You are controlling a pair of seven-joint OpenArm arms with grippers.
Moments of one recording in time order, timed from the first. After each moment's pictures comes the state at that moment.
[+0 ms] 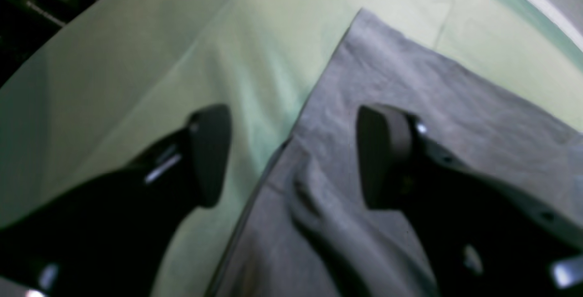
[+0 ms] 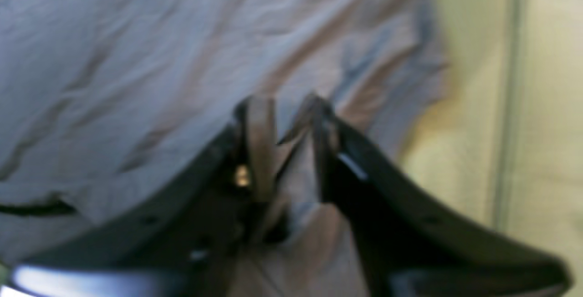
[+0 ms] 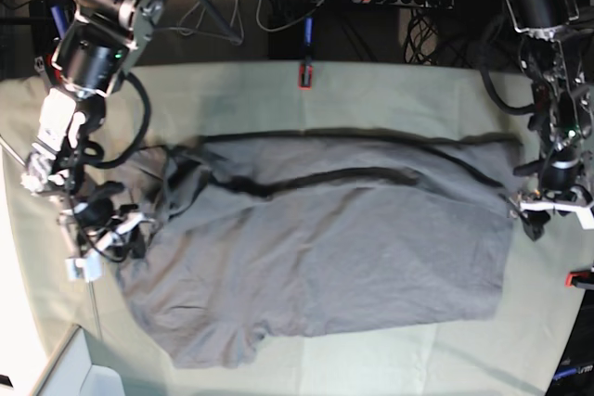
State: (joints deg) left arm -0.6 -16.0 -20.5 75.8 -28.9 0.3 15.5; right arm 13.8 2.8 31.5 71.3 1.6 39.0 -32.9
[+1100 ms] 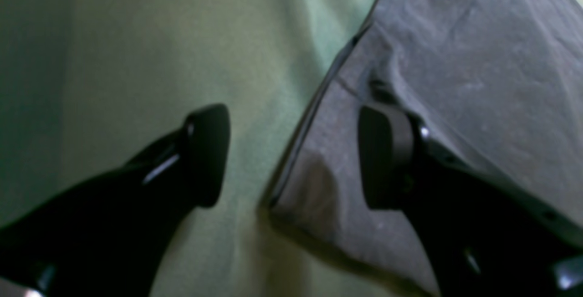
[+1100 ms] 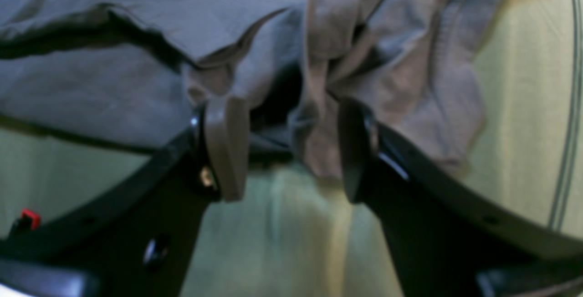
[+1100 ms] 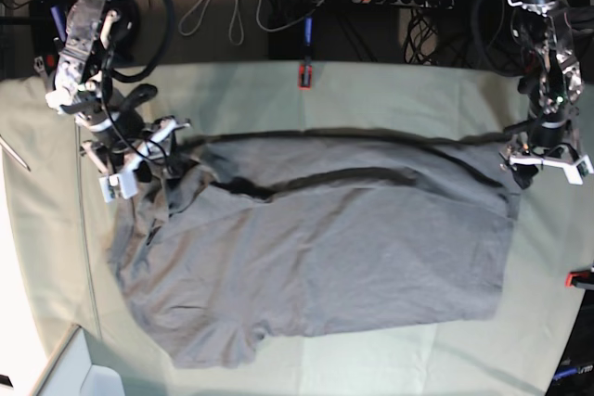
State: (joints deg) left arm 5.2 -15.7 -20.8 70.2 -29.3 0.5 15.2; right arm -7.3 -2.1 24.9 88.3 1.7 39.0 -32.6
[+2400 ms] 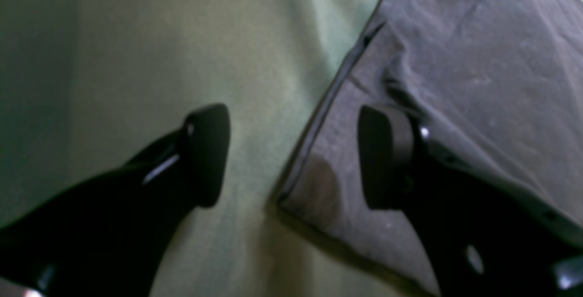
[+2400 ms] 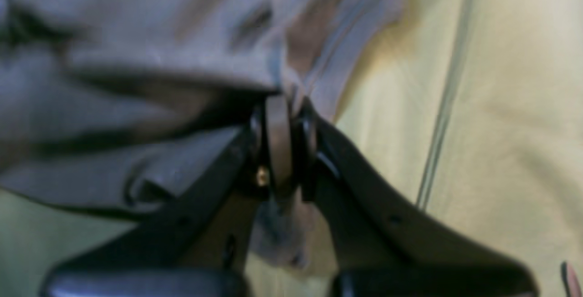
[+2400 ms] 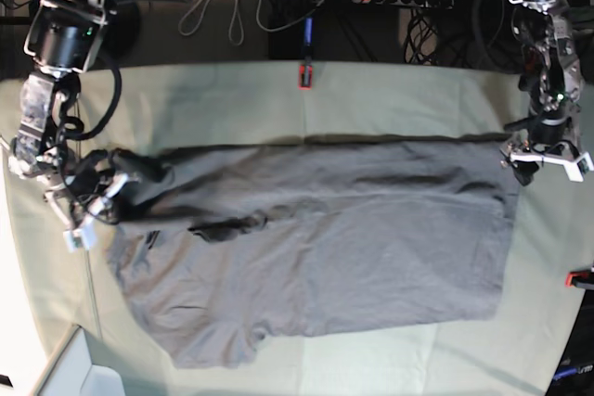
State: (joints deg) left arm 6.1 -15.9 -20.8 70.2 -29.3 0.5 14.9; right arm 8.6 11.5 22.5 67.6 1.6 39.0 -33.0
